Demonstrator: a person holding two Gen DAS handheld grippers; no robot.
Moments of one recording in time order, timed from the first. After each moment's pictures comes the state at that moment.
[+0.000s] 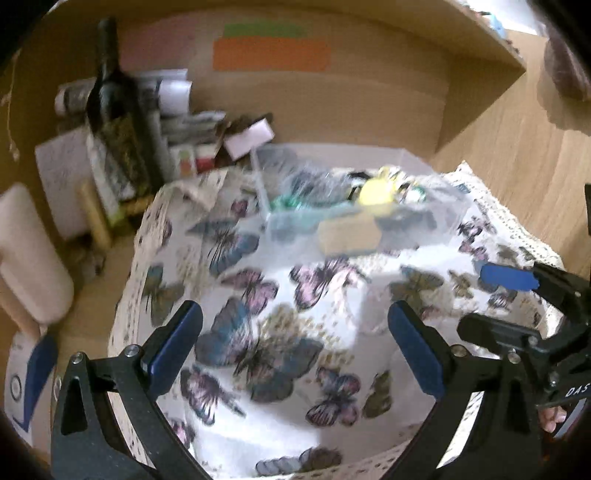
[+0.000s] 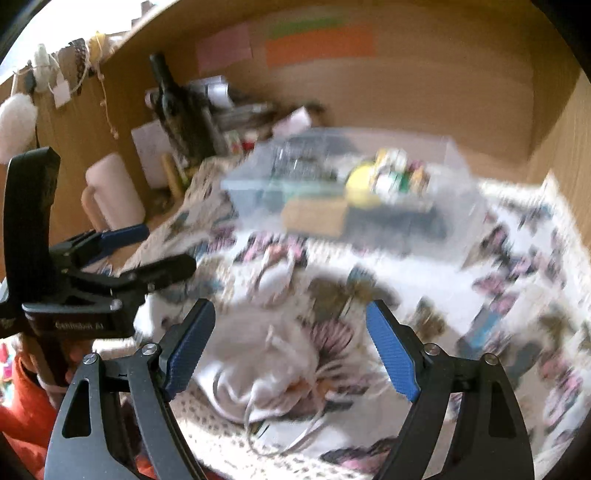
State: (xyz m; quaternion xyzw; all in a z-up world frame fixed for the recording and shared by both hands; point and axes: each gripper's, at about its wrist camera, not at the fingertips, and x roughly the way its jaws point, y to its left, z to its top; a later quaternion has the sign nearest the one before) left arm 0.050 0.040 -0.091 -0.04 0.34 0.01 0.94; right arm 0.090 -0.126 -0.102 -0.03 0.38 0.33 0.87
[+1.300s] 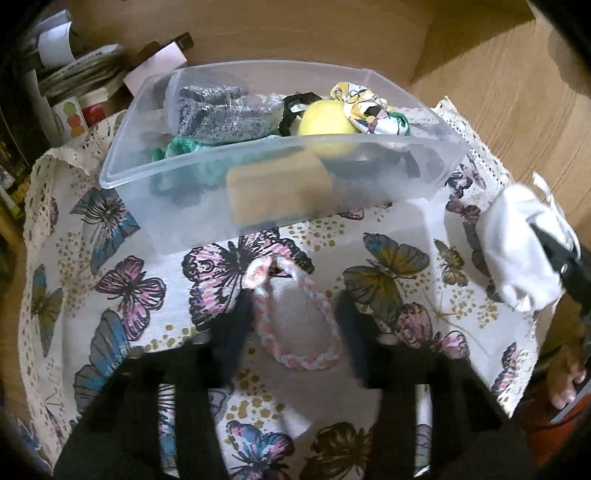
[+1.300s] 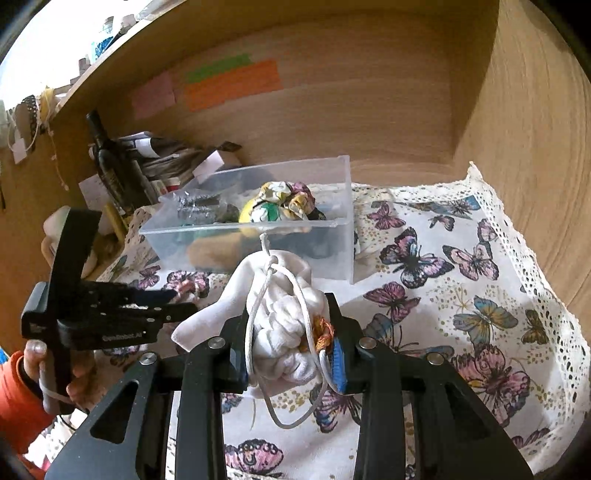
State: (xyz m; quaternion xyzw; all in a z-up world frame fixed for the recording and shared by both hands) left arm 0.133 -0.005 -0.137 -0.04 0.46 -0.08 0.88; right arm 0.106 -0.204 -0.086 0.01 0.32 0.24 0.92
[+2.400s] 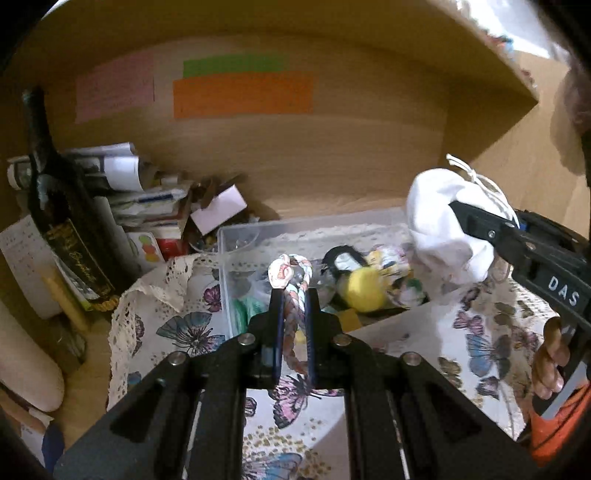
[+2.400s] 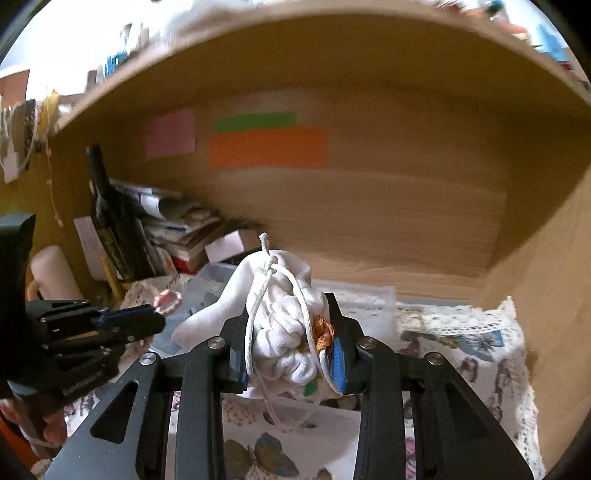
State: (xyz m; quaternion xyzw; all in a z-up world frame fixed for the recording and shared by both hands) left arm 0.134 0.030 -0.034 -0.02 0.31 -0.01 0.95; right arm 0.181 -0.123 -0.020 -0.05 0.24 0.26 0.93
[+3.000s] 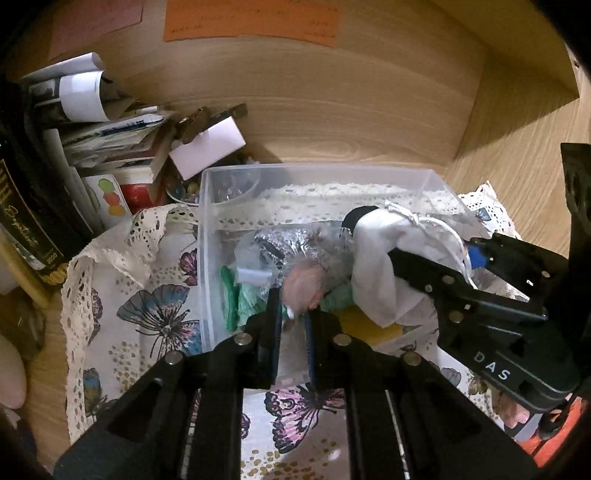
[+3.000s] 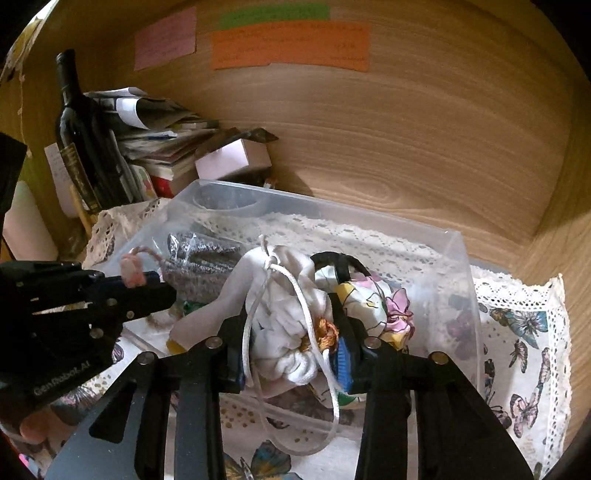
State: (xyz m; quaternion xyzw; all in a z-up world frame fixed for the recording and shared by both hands) left arm 0.189 0.046 -0.090 -0.06 0.38 -0.02 0.92; right arm 0.218 -0.078 -0.084 -0.11 0.34 0.26 0.90
